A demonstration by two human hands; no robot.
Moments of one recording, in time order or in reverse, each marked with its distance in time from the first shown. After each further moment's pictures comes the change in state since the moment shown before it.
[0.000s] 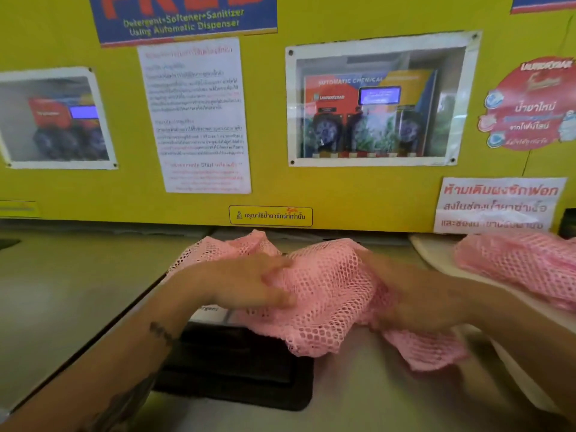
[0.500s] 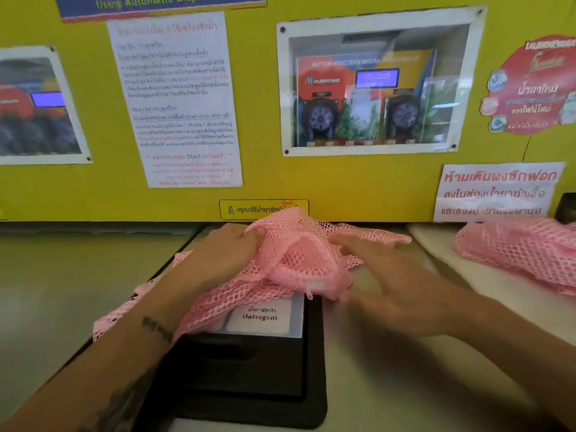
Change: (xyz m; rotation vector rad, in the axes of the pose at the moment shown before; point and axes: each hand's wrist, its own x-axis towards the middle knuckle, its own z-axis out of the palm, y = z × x) left_hand 0.020 -0.021 -0.009 -0.320 0.465 -0.180; right_hand 0.007 -0.030 0.014 0.075 0.355 -0.174
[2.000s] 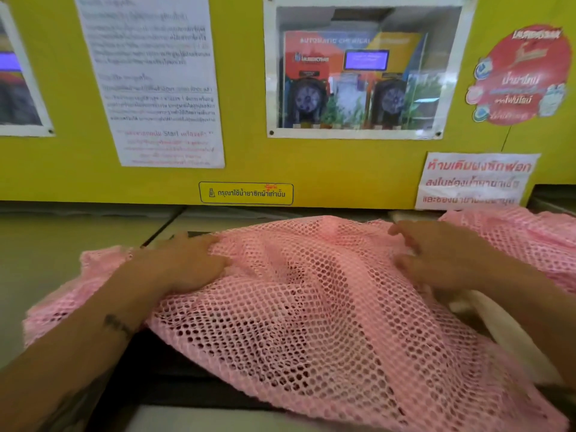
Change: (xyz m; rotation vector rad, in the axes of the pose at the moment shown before) left_hand 0.012 -0.054 0.002 0.476 -0.241 -0.179; right_hand -0.013 0.046 -0.045 -0.386 -0.130 0.552
